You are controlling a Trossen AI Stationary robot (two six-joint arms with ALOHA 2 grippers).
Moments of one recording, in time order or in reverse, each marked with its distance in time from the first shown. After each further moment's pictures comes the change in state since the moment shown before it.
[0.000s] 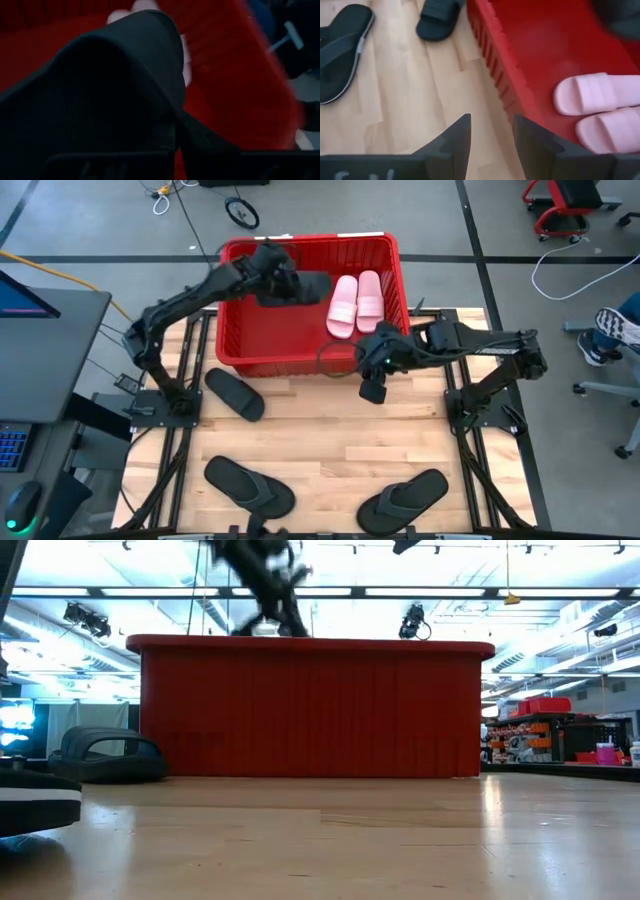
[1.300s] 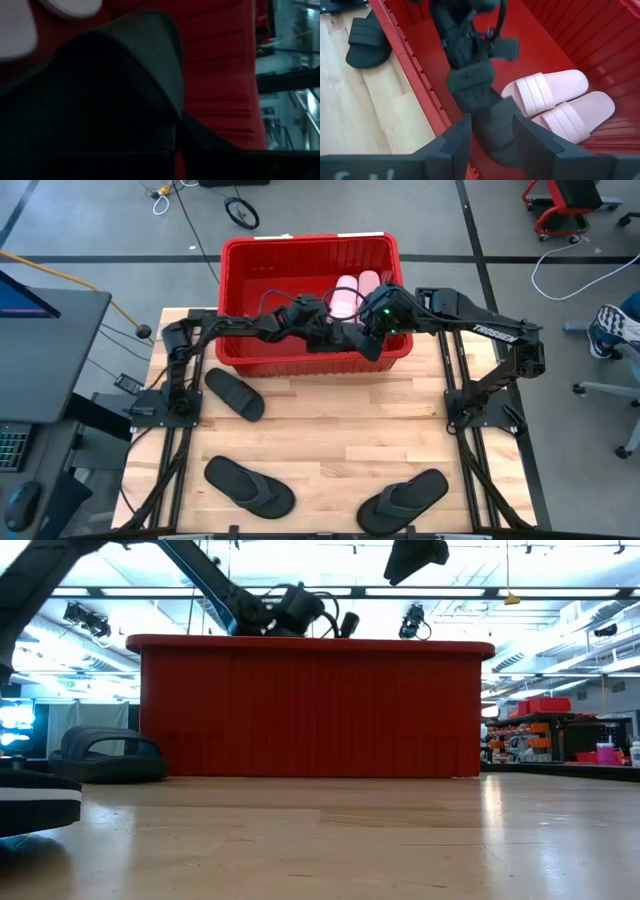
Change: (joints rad) left arm -0.171 0.297 -0.349 0.951 0.352 -0.490; right arm -0.287 -0.015 0.000 0.061 -0.002 -0.111
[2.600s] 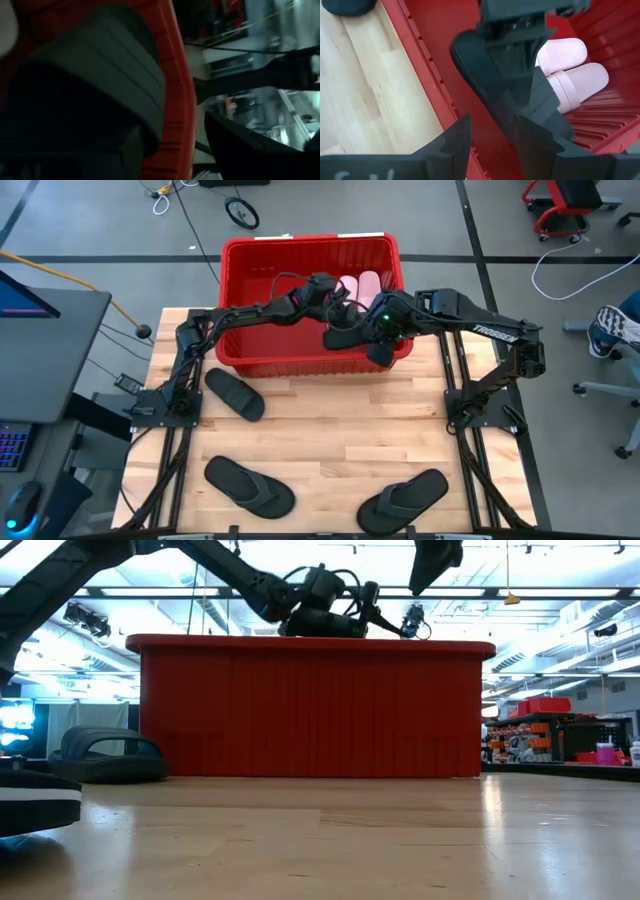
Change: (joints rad) left arm 0.023 0.111 0.396 -0.227 0.135 0.036; right arm 0.002 -0.001 0.000 -0.184 0.000 -0.026
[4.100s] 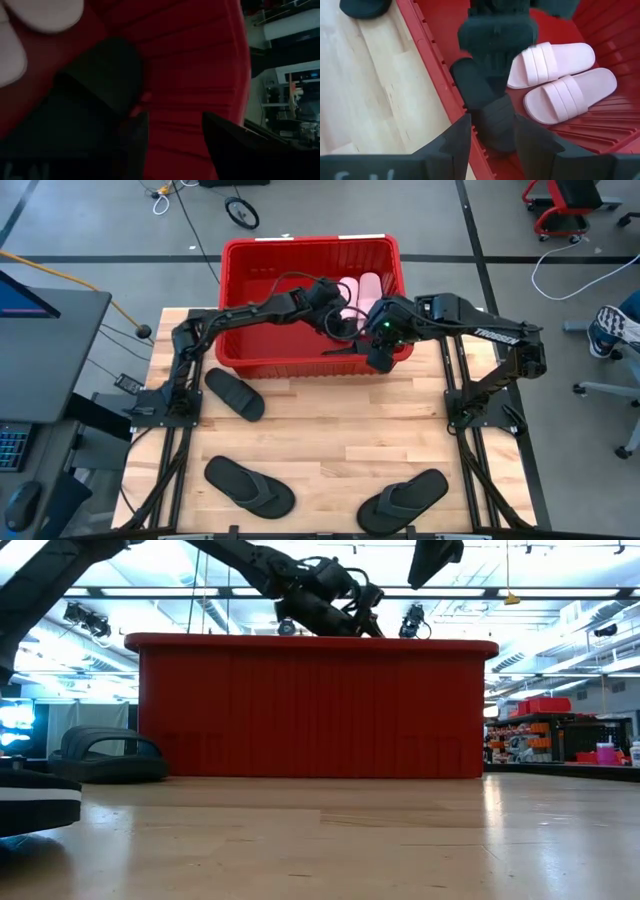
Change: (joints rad) left arm -0.038 -0.055 0.064 -0.427 -0.132 0.219; right arm 0.053 -0.003 0.000 0.003 0.000 0.034
